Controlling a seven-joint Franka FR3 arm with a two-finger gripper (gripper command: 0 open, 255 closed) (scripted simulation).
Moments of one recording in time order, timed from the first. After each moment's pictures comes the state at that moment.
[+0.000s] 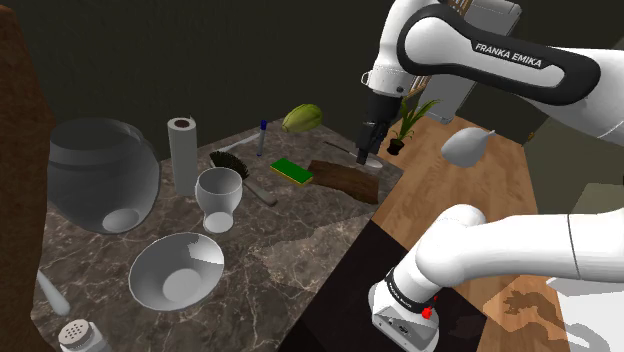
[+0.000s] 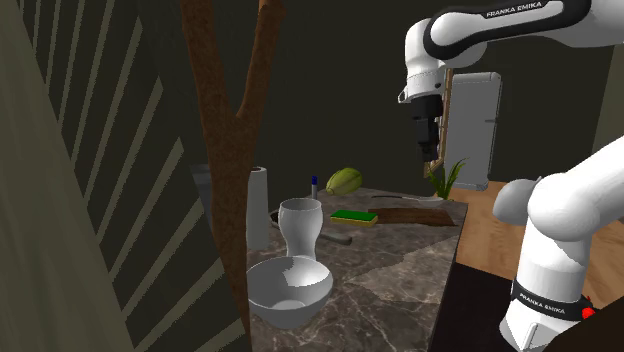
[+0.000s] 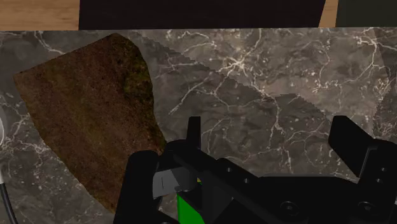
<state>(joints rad) 0.02 -0.77 0.01 -2.41 0.07 1.46 -0.16</state>
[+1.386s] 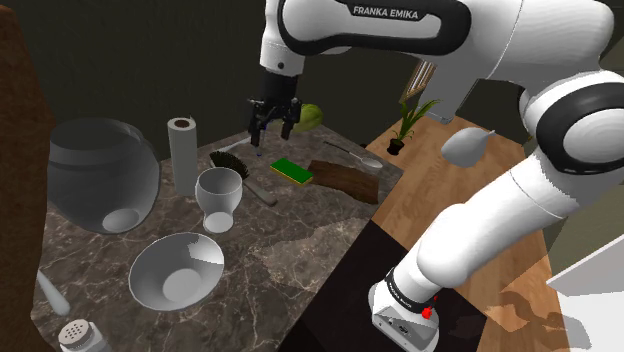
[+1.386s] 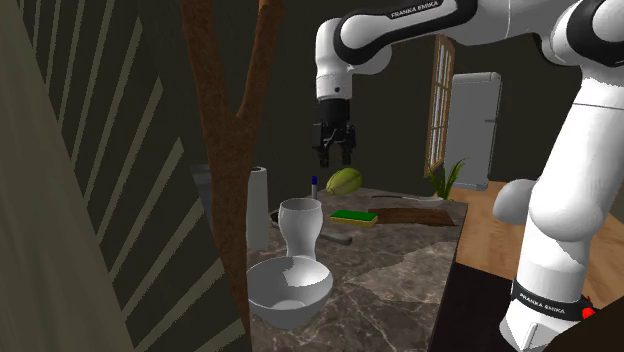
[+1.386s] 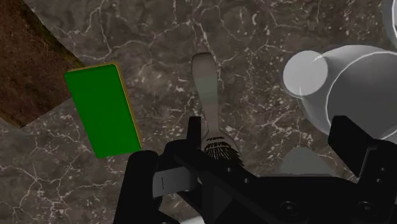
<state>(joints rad) 0.06 -0.20 0.31 -1.98 0.15 1.71 0.30</state>
